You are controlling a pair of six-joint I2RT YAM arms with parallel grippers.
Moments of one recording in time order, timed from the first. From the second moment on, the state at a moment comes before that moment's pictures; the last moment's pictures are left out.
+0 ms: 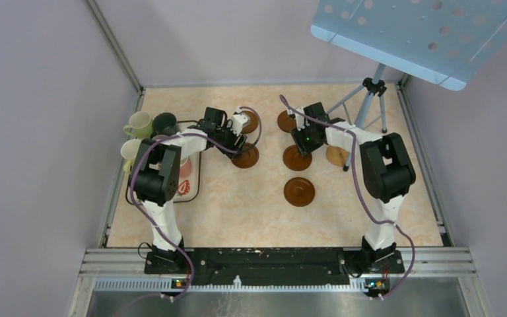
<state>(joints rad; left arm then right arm) -0.29 1.93 1.22 -0.21 0.39 0.39 0.39 1.94 1.30 -0.38 -0.10 -0.17</state>
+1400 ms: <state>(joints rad) -0.32 1.90 1.36 -0.35 0.41 0.35 0.39 1.91 1.40 -0.46 -0.15 -0.09</state>
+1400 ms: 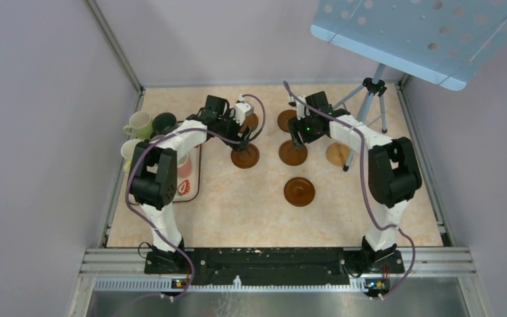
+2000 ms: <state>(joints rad) -0.68 1.77 1.27 -0.35 0.54 0.44 0.25 1.68 1.19 -0.54 -0.08 -0.26</state>
